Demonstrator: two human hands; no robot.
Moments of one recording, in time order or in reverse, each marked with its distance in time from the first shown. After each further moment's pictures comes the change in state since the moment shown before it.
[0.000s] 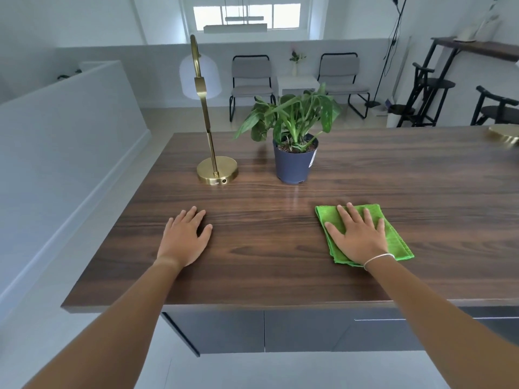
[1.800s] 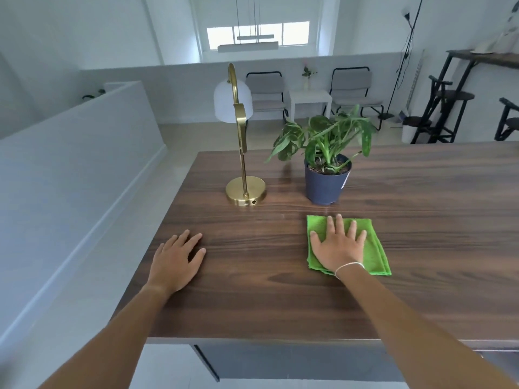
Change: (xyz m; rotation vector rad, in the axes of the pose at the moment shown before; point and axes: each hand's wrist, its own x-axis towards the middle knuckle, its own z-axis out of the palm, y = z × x) left_hand 0.005 -0.078 -0.028 0.067 -0.009 -0.053; right_hand 0.025 -0.113 0.014 0.039 -0.003 0.059
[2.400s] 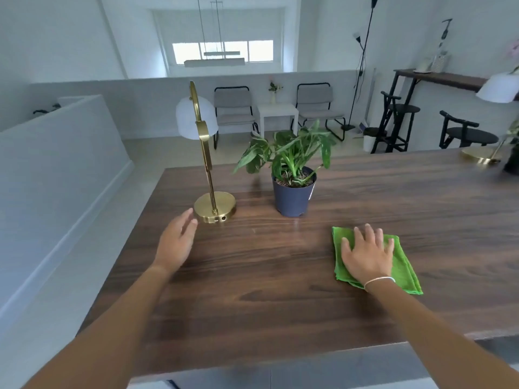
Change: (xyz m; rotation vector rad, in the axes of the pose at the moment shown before) left_hand 0.055 0.068 -0.023 -0.762 0.129 0.071; right_hand 0.010 0.098 -0.012 0.114 0.252 0.187
